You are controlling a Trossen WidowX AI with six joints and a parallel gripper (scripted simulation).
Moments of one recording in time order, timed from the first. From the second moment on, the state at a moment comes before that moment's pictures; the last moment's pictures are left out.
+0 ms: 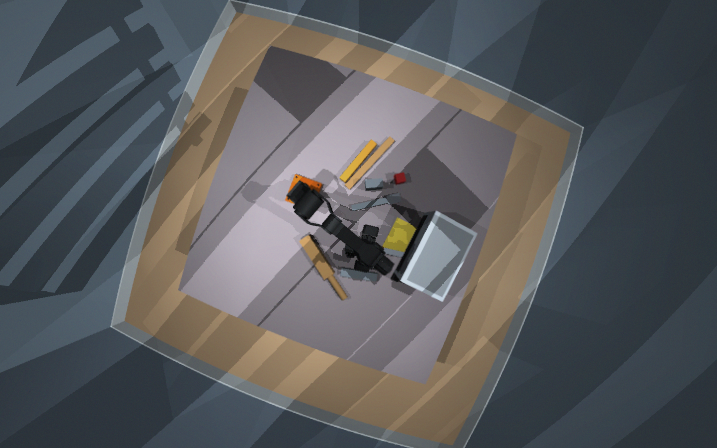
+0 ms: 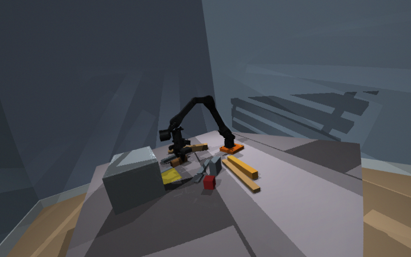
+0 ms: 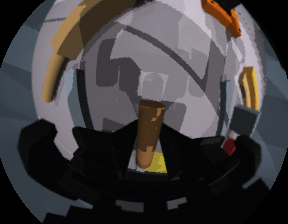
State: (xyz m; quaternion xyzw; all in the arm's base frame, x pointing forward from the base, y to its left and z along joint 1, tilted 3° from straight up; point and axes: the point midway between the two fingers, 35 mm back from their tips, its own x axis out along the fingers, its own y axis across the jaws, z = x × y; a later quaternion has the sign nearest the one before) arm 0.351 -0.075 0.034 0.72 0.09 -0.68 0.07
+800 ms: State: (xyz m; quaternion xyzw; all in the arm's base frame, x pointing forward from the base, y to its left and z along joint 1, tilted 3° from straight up) arm 0.375 -0.069 0.036 0.72 0.09 -0.68 0.07
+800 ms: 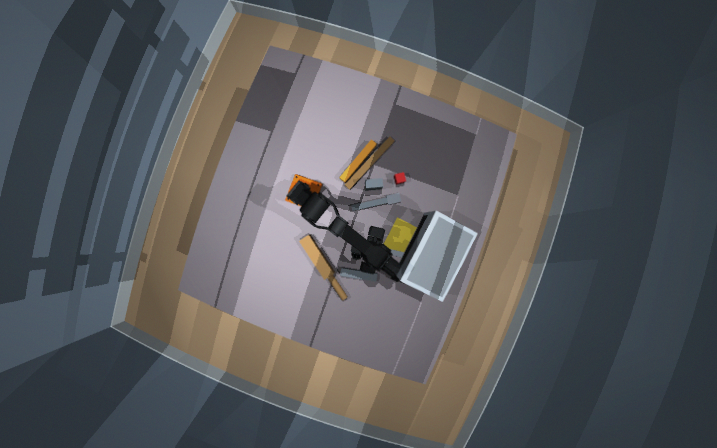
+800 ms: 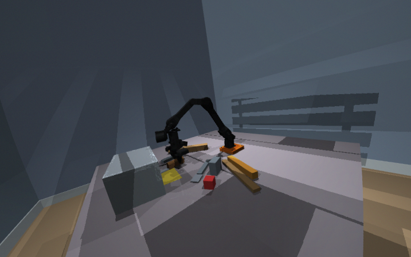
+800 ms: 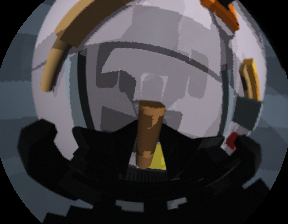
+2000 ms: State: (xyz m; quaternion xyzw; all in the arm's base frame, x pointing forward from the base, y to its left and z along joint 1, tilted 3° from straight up) arm 0.408 -0.062 0.038 0.72 0.09 -0.68 0.07
